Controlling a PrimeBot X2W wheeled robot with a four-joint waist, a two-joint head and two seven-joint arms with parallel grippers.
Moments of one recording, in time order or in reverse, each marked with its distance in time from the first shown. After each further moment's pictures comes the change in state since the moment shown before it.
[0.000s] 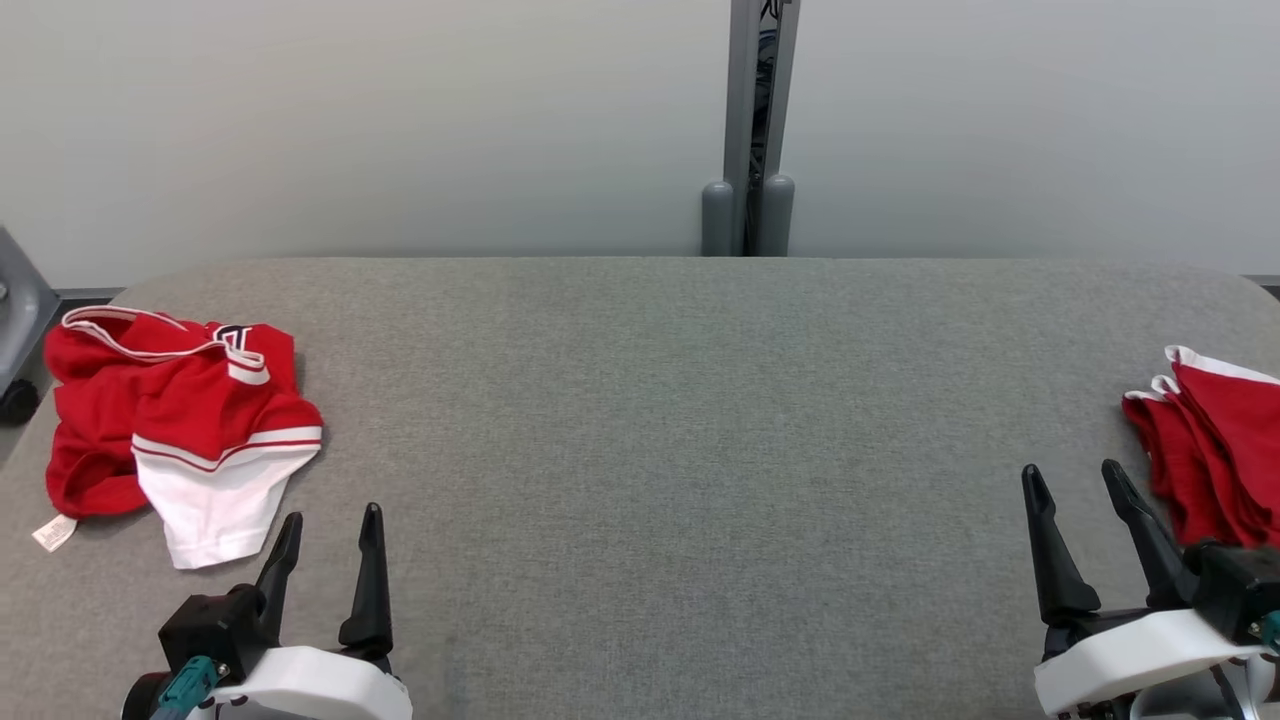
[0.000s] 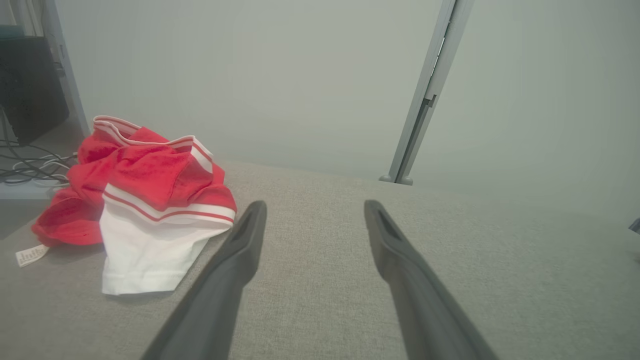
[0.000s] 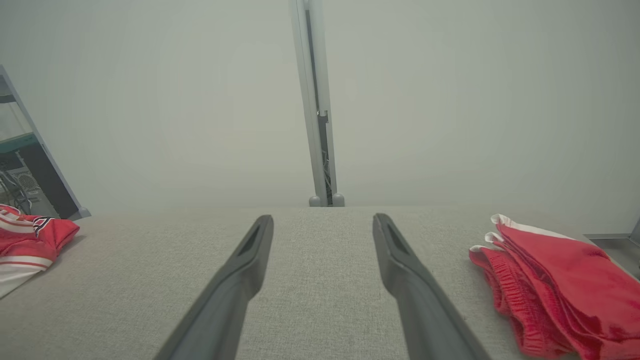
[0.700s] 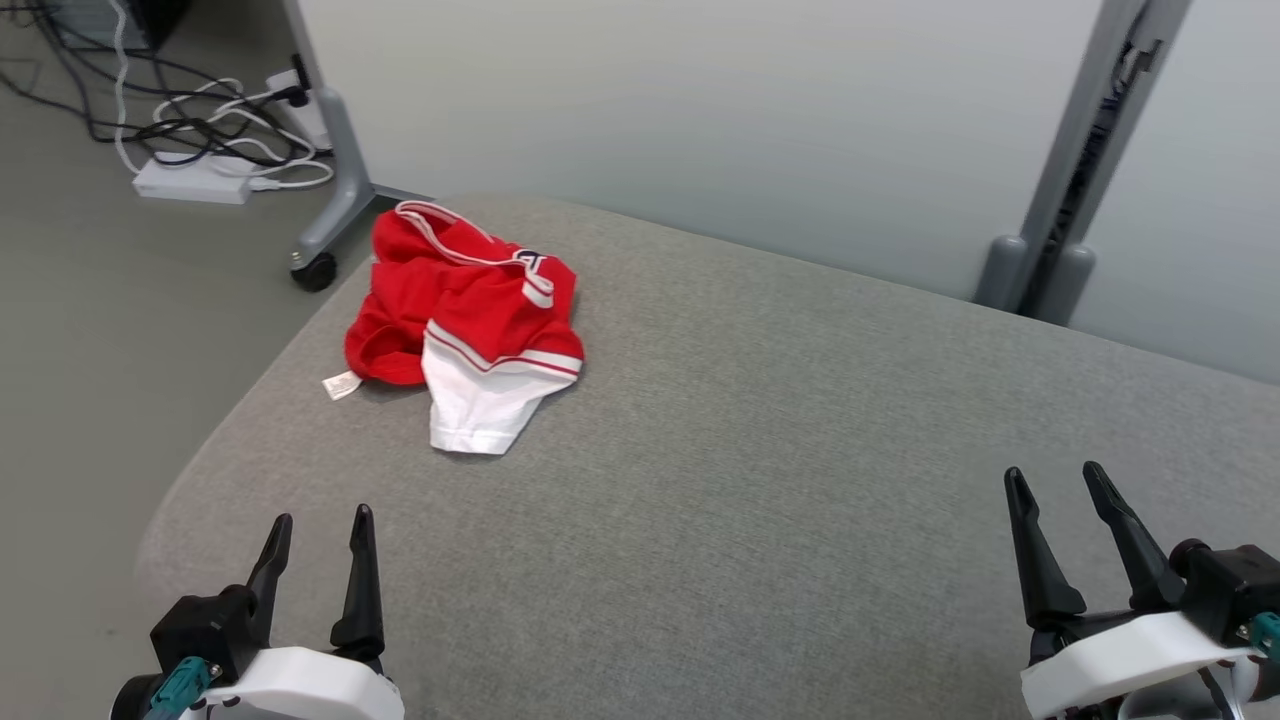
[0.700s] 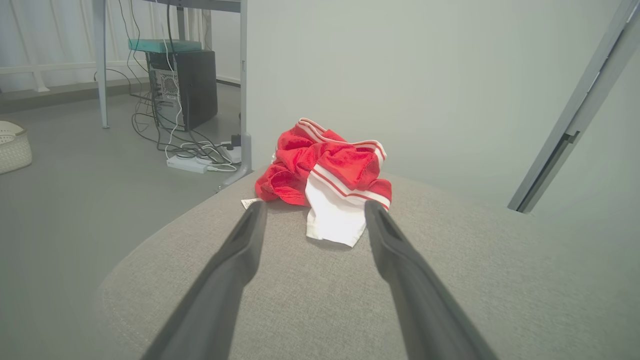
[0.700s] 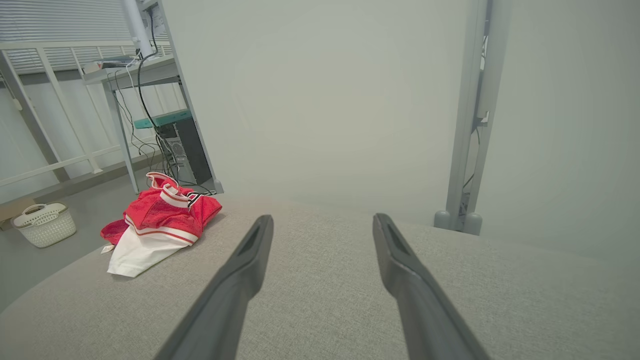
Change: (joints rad) left arm 0.000 0.018 -0.001 -0.018 0.004 0.012 0.013; right arm 0.008 0.000 0.025 -0.010 0.022 0.000 0.002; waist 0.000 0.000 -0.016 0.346
